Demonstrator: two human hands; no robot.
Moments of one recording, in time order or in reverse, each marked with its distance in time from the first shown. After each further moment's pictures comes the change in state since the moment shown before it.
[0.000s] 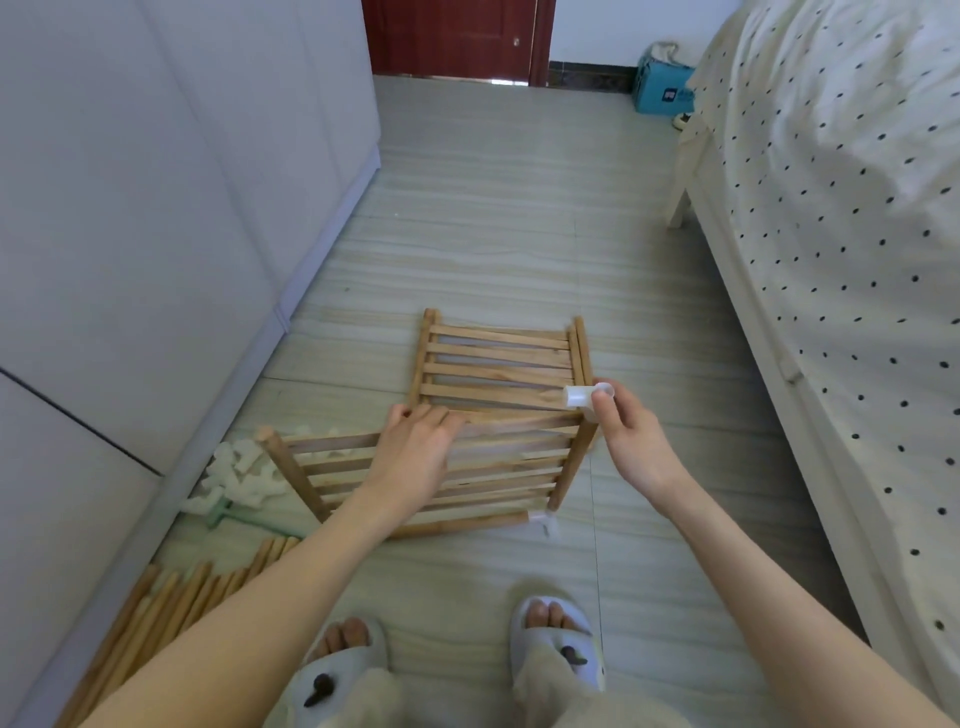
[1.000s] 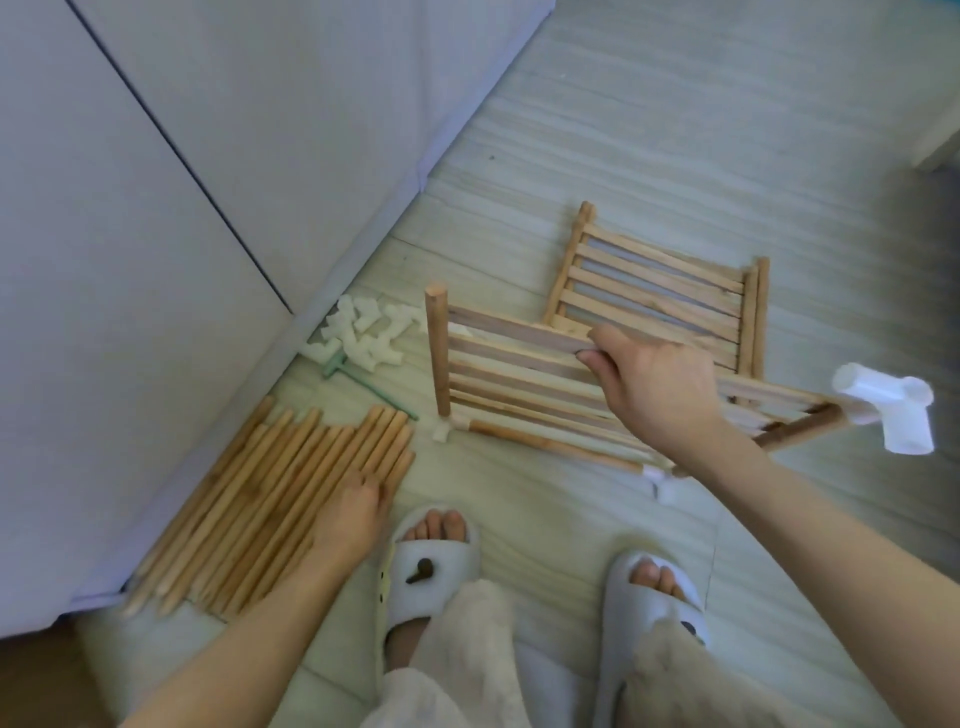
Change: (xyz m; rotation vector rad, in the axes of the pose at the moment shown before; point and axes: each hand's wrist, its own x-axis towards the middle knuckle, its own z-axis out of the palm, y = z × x) left_hand -0.210 -0.133 0.131 -0.247 -0.487 -0.823; right_hand 0.013 -0.038 0.153 -0.902 -0.113 -0.773
